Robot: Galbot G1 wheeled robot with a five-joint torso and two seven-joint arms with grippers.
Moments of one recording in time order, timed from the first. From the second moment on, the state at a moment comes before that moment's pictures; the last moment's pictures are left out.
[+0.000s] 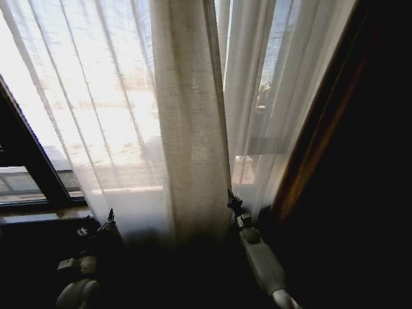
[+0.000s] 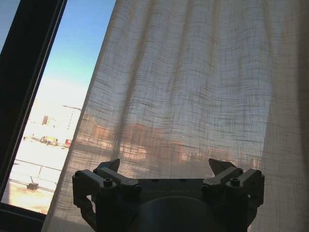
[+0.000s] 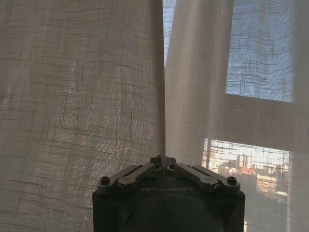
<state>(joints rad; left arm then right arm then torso) 1.42 -1.24 -0.80 -1.82 -0.57 -0.27 -0.02 -0.68 1.43 0.41 0.94 0.04 0.52 -0.12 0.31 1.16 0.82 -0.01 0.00</state>
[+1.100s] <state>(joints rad) 1.42 -1.24 -0.80 -1.82 -0.57 -0.27 -0.02 -0.67 1.44 0.40 0.92 -0.06 0.55 -0.07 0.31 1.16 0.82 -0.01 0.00</state>
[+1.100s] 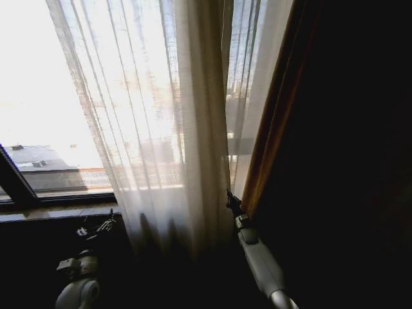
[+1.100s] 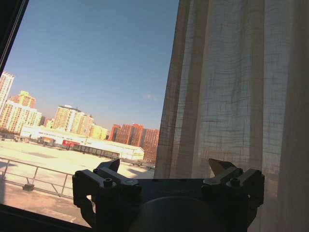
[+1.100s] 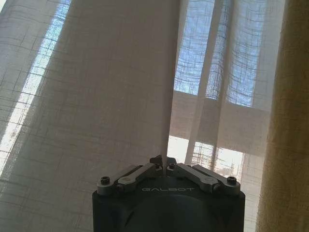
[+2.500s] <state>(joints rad) 1.42 -1.24 -0.80 -1.82 -0.57 -0.27 -0.02 -0.74 1.42 0.38 1.03 -0.06 0.54 -0.01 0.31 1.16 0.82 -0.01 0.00</state>
